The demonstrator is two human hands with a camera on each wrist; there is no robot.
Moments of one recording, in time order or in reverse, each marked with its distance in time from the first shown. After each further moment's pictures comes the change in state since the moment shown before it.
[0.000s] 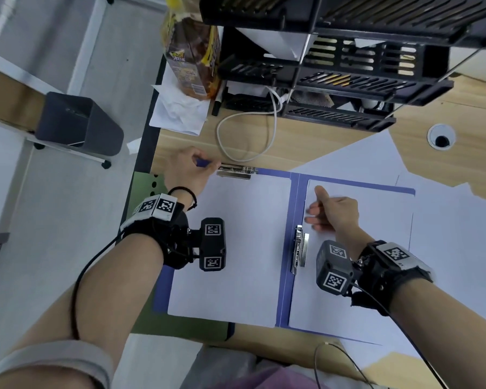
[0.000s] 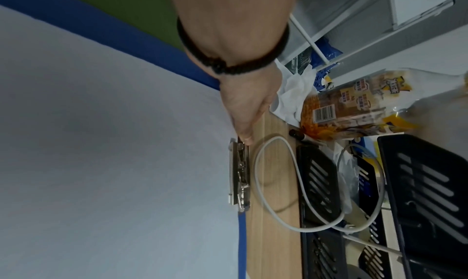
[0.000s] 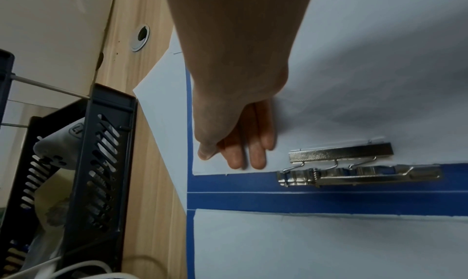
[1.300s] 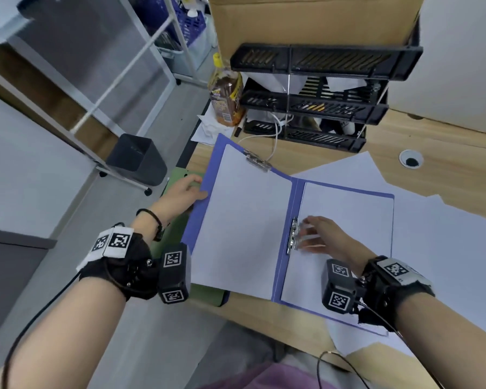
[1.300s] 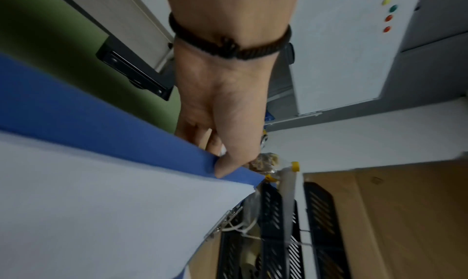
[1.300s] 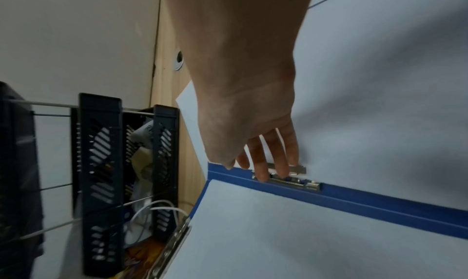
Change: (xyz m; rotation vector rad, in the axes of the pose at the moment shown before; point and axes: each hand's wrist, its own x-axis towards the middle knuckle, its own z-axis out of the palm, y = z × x) left_hand -0.167 0.020 -0.100 -0.266 -0.304 -0.088; right_hand -0.075 0.038 -0.055 -0.144 -0.495 -0.119
